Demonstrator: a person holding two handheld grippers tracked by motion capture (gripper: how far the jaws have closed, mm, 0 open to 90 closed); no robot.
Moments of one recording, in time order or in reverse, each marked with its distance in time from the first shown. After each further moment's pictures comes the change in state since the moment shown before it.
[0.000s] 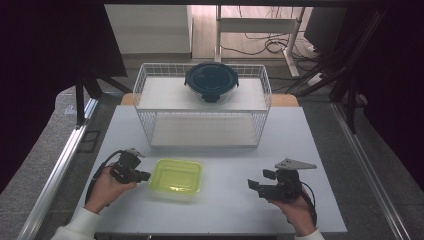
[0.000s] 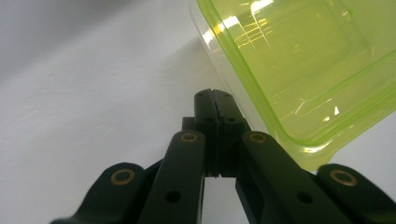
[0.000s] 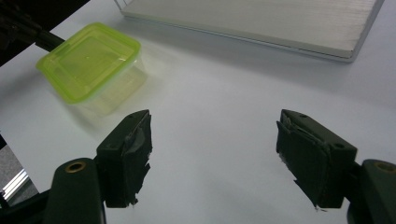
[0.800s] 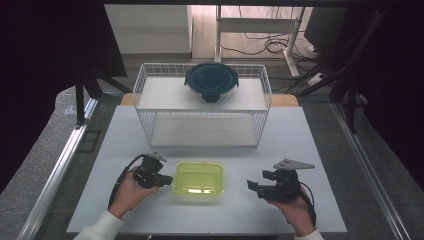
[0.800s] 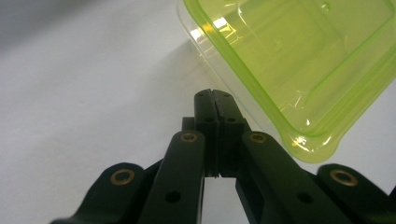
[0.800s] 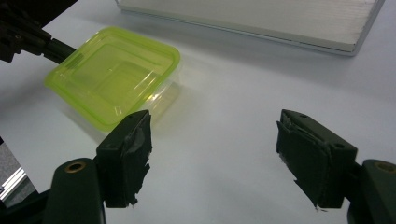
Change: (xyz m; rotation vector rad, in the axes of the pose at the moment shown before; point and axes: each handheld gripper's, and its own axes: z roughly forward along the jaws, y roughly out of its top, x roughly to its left) left arm -0.050 0.021 0.024 -0.034 -0.091 0.052; right arm 0.000 -0.001 0.003 0.023 -0.007 0.002
